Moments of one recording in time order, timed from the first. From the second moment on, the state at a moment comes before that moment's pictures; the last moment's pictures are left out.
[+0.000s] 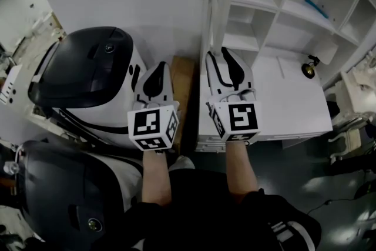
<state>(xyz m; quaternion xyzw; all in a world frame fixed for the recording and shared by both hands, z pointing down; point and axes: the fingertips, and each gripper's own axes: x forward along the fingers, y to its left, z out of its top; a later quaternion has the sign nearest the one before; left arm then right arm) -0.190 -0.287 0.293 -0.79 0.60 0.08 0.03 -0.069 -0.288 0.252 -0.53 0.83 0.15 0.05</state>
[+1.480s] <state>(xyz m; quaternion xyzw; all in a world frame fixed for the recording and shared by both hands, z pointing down) -0.136 -0.263 0.301 -0.82 0.58 0.06 0.03 -0.047 -0.288 0.251 -0.56 0.82 0.12 0.08</state>
